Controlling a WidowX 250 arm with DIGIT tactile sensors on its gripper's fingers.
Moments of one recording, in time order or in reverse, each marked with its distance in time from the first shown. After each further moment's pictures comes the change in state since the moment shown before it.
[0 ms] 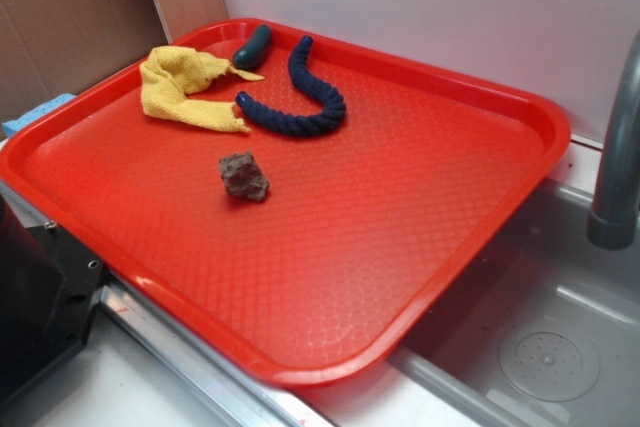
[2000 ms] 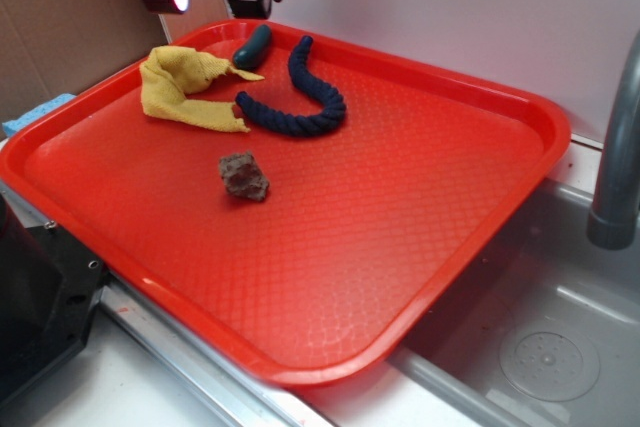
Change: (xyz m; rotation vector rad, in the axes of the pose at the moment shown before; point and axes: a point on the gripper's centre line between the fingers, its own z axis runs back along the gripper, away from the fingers) arm 0.168 0.113 -0.163 0.312 -0.357 0.572
